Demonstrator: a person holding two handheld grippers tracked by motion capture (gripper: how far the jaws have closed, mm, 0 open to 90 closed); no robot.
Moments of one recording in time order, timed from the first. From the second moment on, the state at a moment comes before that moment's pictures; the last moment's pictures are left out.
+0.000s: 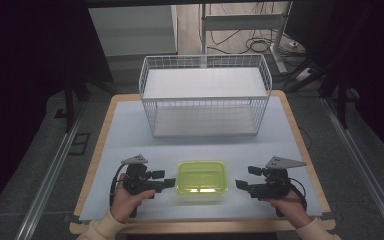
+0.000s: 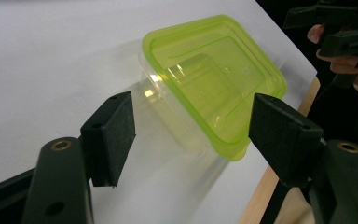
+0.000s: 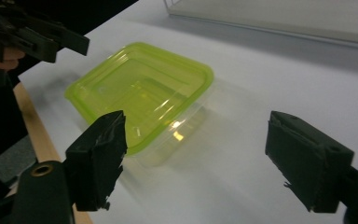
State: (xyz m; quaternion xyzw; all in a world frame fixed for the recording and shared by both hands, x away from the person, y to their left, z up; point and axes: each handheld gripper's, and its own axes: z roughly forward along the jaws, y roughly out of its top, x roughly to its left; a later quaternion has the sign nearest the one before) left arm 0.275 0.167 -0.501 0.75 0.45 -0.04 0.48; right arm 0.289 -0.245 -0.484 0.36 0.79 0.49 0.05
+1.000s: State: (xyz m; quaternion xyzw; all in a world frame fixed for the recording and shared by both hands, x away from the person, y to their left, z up) left arm 0.295 0.152 -0.516 0.74 0.46 -0.09 0.47; right arm 0.320 -0.213 -0.512 0.44 0.76 0.47 -0.07
